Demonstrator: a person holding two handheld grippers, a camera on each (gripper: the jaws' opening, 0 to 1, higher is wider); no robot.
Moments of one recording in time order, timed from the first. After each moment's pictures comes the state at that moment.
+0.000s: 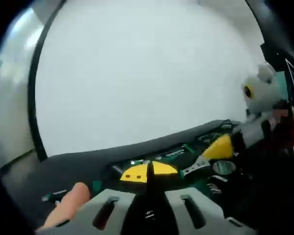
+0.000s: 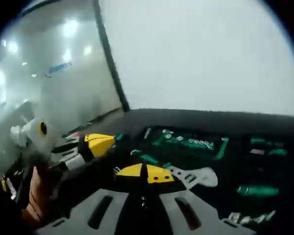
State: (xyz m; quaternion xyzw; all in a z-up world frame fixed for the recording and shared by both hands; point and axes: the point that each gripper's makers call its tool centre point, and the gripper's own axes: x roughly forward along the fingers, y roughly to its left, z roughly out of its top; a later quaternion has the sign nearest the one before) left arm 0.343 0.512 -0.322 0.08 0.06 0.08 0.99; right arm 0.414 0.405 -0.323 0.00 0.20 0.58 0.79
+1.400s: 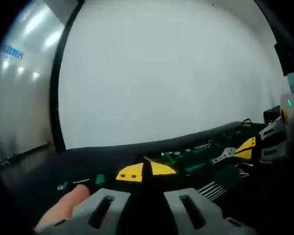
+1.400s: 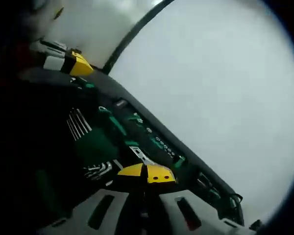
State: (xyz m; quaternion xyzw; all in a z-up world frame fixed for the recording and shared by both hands) left arm 0.326 0.553 -0.347 0.06 0.04 0.16 0.99; right arm 0.411 0.403 -0.385 -0.34 -0.02 0.41 0.84
